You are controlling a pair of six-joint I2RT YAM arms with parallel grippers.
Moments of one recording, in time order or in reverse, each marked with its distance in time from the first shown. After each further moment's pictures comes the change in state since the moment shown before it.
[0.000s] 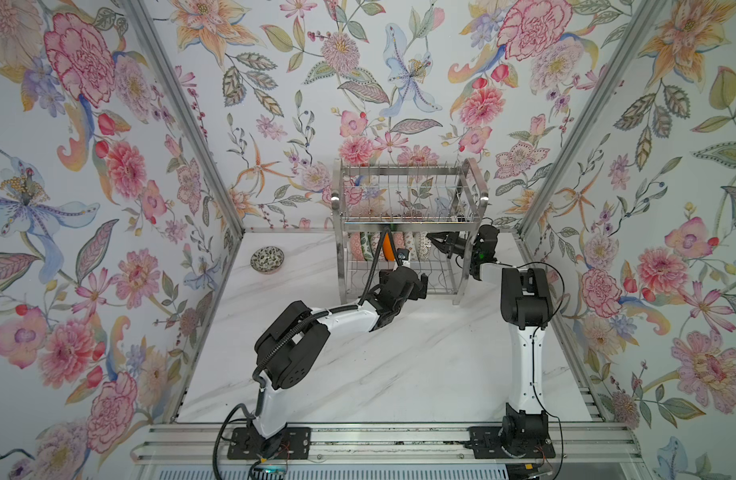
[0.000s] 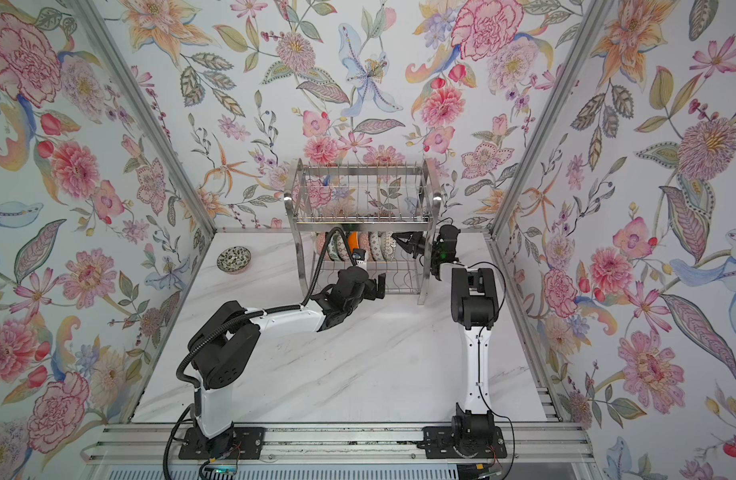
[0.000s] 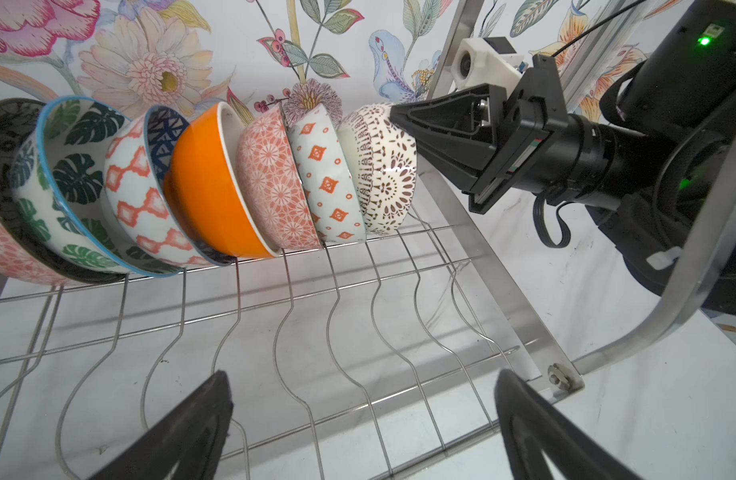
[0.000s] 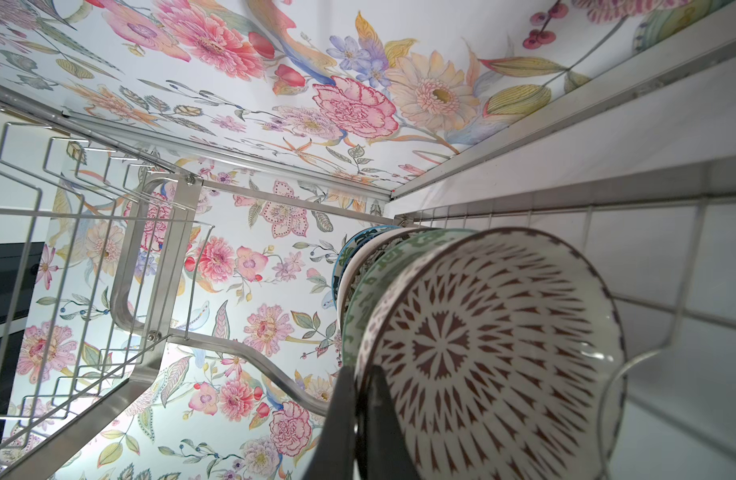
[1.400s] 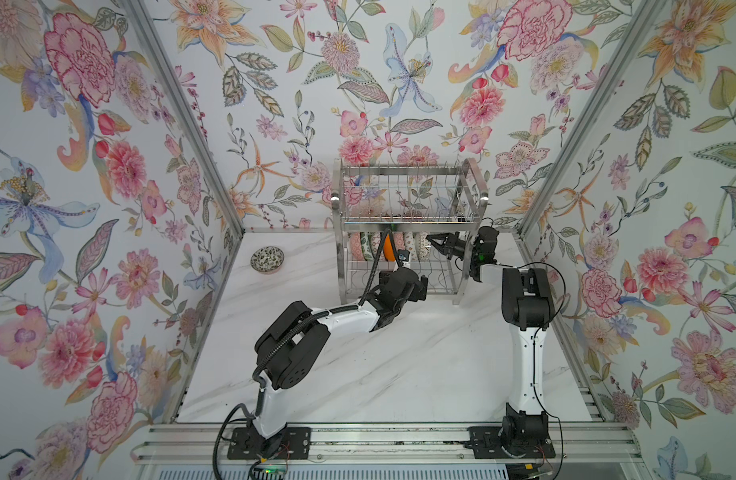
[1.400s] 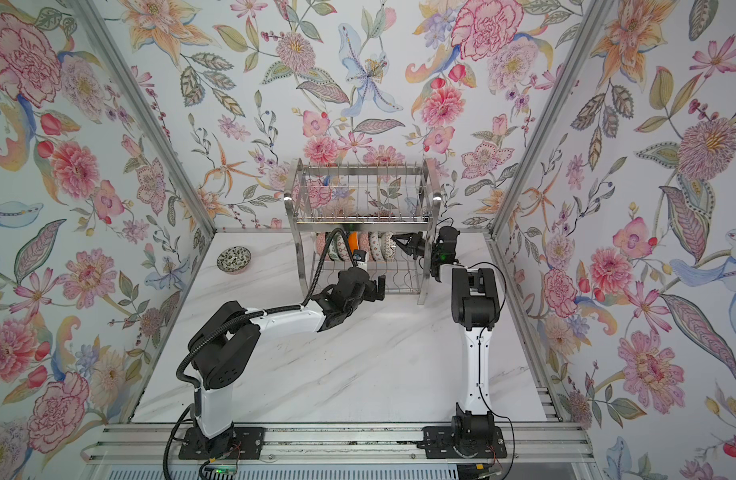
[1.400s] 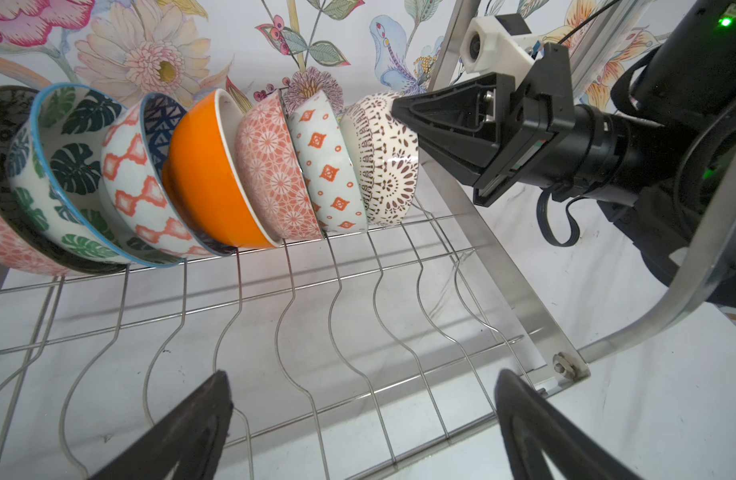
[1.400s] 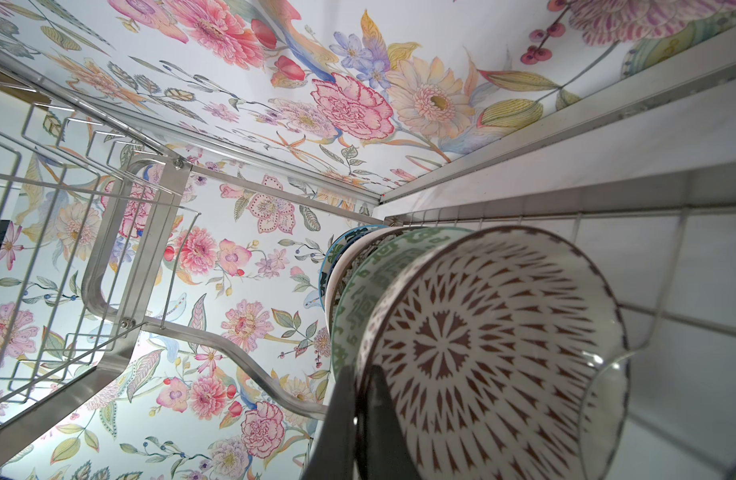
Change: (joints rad) left arm -0.003 0.000 0.000 -0.027 0.001 0.000; right arm 0.006 -0.024 -0.048 -0.014 0.022 -0.117
